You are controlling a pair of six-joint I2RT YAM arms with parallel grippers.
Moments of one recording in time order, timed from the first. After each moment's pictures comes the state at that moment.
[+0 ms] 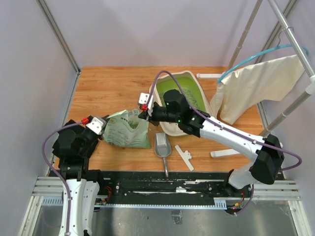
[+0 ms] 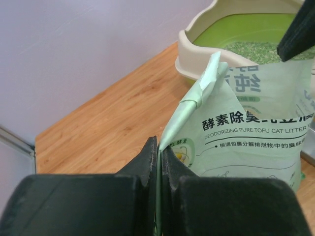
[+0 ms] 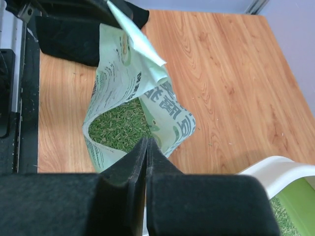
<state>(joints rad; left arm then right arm) 0.10 0.36 0.50 -0.13 0.62 0.35 0.95 1.49 1.26 -0.09 -0.34 -0.36</state>
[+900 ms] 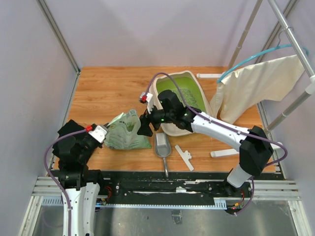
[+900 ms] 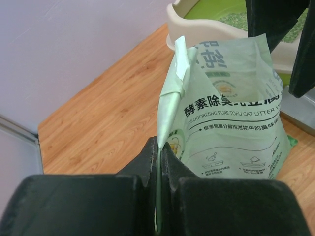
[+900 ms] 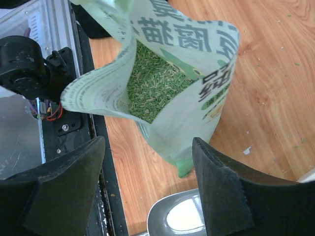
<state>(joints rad) 0.10 0.23 0.51 -0.38 0.62 0.47 0.88 1.60 1.26 -0.17 -0.52 0.06</state>
